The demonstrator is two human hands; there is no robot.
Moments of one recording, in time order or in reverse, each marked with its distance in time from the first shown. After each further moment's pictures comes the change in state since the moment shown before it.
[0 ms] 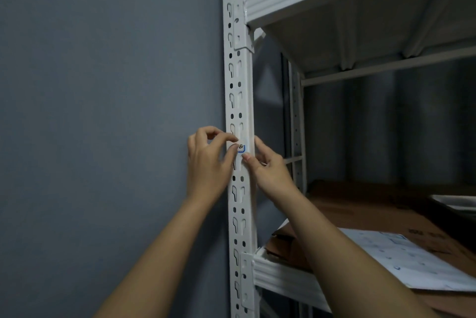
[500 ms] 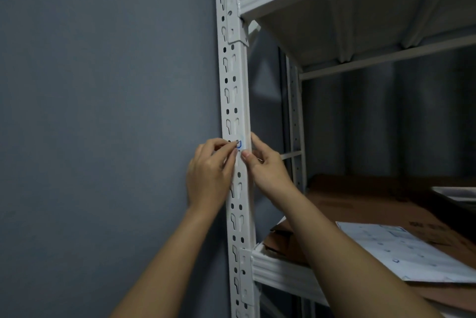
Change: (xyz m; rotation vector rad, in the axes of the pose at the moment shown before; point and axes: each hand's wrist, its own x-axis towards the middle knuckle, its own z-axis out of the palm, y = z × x) left_hand -0.021 -0.005 0.011 0.070 0.036 0.106; right_hand -0.008 -0.004 -0.002 0.054 -0.020 -0.044
